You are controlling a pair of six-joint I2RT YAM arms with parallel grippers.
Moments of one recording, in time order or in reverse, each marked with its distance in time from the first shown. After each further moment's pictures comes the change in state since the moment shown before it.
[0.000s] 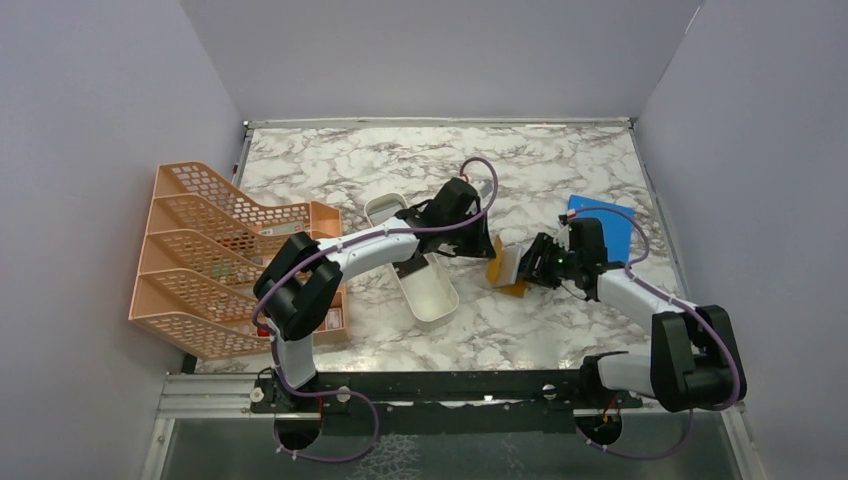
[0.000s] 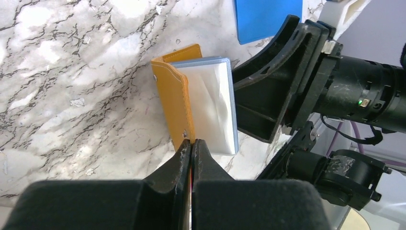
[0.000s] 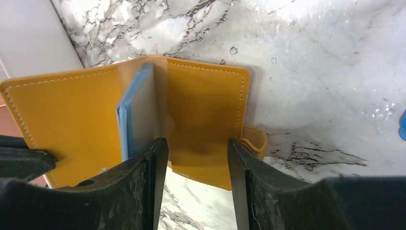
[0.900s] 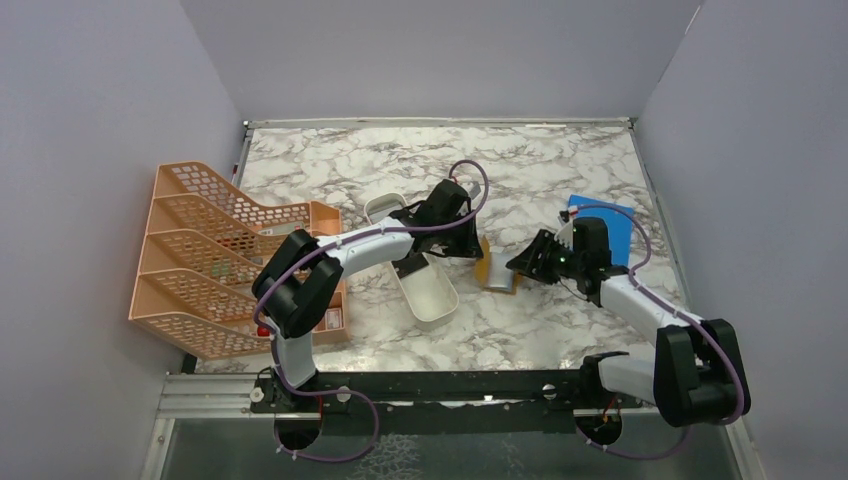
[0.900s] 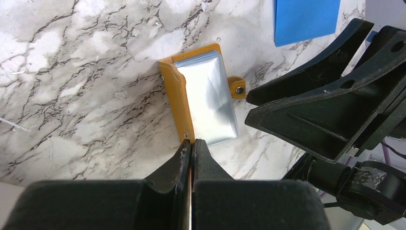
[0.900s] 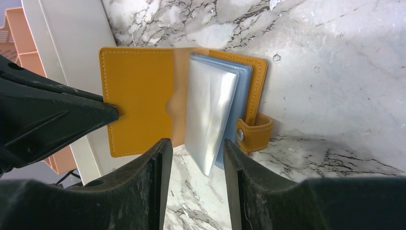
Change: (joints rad) left arm 0.040 0.003 -0.048 -0.005 -0.031 0.034; right arm 0.000 -0.074 -0.018 0.056 -0.073 0.030
